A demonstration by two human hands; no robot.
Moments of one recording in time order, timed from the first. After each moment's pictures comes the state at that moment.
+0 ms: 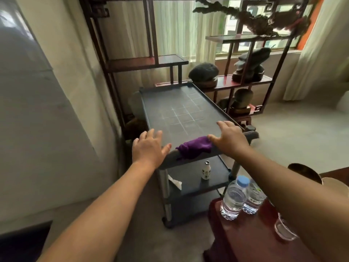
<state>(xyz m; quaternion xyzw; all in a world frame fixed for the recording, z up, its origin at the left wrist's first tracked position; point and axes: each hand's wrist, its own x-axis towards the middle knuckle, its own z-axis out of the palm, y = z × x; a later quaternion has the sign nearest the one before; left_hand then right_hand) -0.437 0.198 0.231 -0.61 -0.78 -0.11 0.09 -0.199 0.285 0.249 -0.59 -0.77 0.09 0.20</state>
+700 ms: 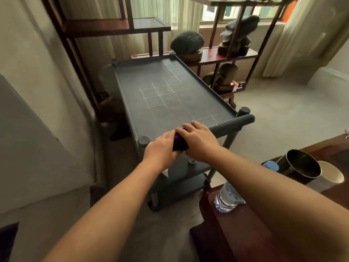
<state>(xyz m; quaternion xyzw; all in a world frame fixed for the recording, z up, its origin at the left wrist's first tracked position) -0.409 0.269 0.153 -0.71 -0.67 -0.17 -0.11 -0.260 0.311 0.181 -0.44 -0.89 -0.03 0.02</state>
